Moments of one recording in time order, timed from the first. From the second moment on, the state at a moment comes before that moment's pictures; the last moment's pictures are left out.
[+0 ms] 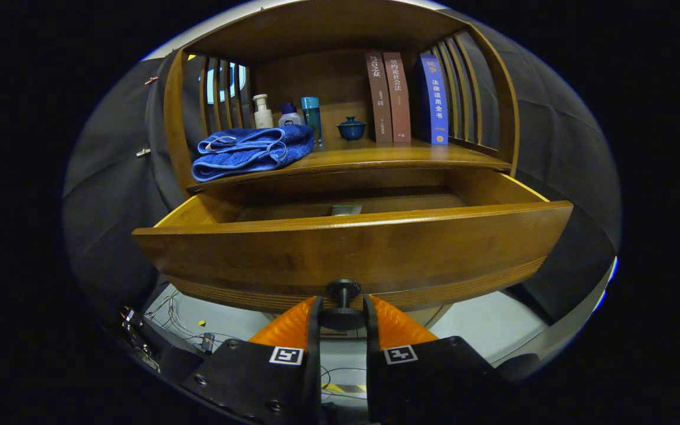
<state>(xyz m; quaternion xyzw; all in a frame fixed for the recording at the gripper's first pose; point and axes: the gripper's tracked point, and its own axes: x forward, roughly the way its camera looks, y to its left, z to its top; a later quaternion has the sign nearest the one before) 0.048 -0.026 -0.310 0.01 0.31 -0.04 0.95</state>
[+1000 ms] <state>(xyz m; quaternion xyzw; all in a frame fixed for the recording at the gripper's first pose) -0.026 -0.027 -0.308 0.04 0.38 -0.06 0.92</state>
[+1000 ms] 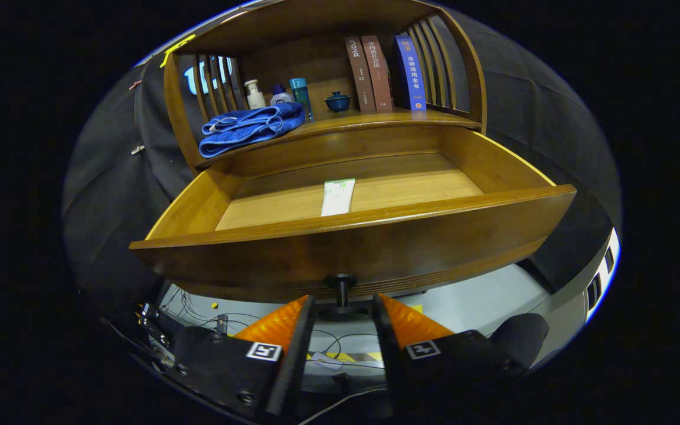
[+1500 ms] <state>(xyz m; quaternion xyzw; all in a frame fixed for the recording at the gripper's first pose) 0.059 -0.001 -0.195 0.03 0.31 -0.02 0.95</state>
